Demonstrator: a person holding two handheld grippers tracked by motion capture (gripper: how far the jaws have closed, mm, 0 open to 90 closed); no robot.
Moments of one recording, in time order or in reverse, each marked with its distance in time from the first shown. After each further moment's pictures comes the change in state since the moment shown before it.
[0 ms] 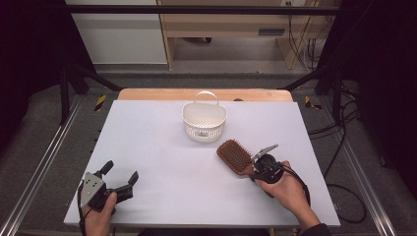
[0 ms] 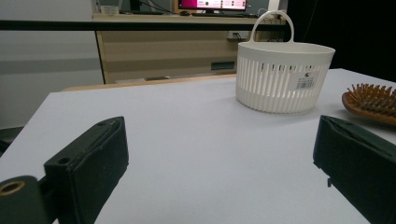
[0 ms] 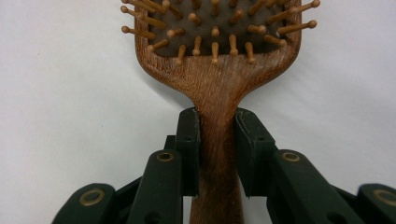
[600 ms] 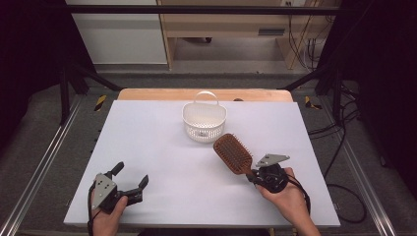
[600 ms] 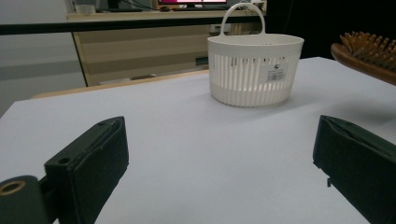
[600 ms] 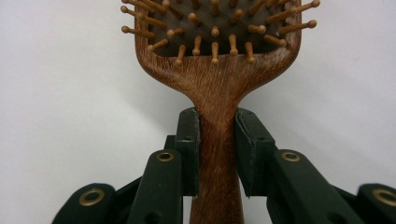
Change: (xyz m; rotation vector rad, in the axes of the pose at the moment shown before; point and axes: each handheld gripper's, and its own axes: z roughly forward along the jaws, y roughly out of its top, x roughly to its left) left arm -0.028 0.007 0.009 0.026 -0.078 0.051; right arm 0.019 -0.018 -0.021 -0.278 0.013 -0.039
